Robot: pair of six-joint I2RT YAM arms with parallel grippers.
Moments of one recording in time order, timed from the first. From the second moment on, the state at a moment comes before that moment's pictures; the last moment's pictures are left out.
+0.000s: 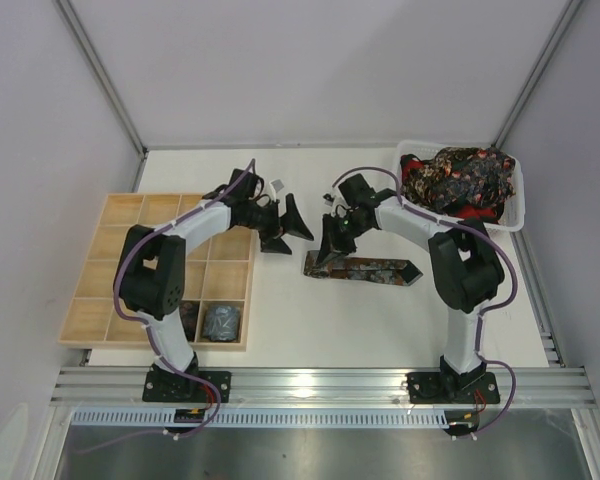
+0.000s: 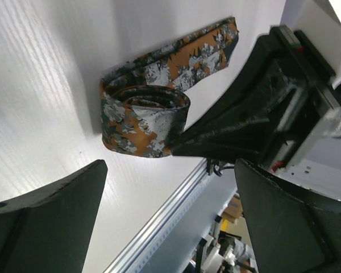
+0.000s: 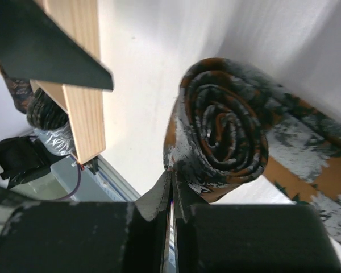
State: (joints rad) left arm -0.34 1.83 1.26 -0.45 0.77 -0.58; right arm 0.53 1.94 1.42 -0.62 -0.64 0.44
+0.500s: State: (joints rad) left arm -0.38 2.00 1.34 -0.45 0.84 -0.57; right arm 0.43 1.97 1.38 -0.63 -0.62 0.36
